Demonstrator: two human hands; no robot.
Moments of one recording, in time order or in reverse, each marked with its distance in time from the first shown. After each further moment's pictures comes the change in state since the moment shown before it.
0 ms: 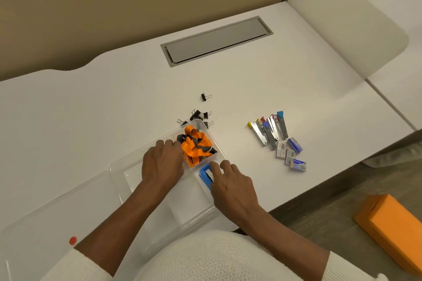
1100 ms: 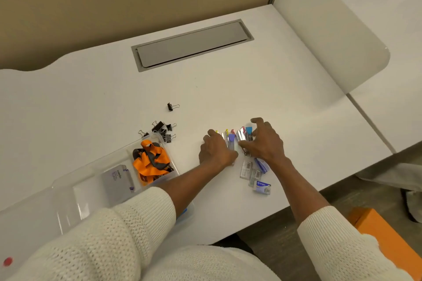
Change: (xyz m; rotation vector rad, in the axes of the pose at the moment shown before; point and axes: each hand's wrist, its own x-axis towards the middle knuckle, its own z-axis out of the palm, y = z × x) left_hand 0.111 0.244 -0.026 -0.806 -0.288 -0.319; right_hand 0.123 0.255 -0.056 0.343 0.048 0.399
